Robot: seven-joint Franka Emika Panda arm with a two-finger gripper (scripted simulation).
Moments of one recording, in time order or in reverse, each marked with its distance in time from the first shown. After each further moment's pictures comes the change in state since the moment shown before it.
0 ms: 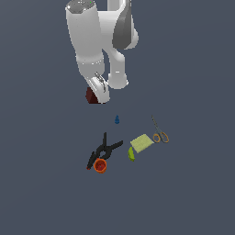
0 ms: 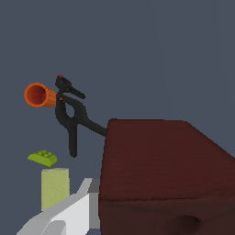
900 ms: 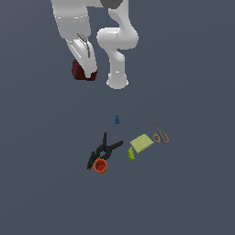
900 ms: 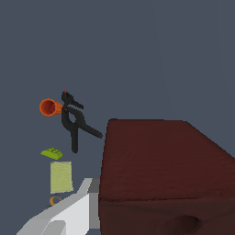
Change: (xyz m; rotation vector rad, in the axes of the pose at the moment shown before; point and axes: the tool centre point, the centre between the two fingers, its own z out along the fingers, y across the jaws) arm 0.020 0.033 -0.103 -0.001 0.000 0.000
